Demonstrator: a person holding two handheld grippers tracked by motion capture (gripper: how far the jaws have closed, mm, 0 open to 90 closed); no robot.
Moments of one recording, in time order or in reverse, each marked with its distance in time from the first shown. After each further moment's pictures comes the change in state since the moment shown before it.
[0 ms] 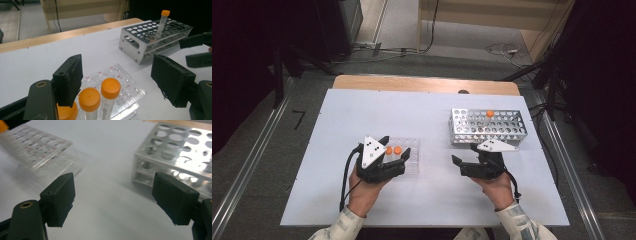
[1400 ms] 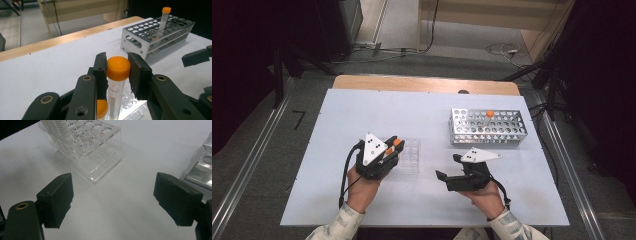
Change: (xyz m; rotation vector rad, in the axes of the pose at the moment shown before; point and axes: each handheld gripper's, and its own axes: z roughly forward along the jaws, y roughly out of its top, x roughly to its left) left arm 0.006 0.002 0.004 0.017 0.000 0.061; right arm 0.044 -0.010 0.009 0.060 0.183 -0.071
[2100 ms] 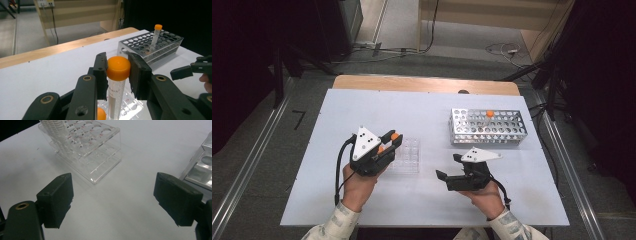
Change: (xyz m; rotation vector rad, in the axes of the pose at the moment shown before) left arm 0.005 0.022 -0.014 -0.054 -0.025 -0.030; right arm 0.000 0.001 -0.001 -0.007 -0.002 0.006
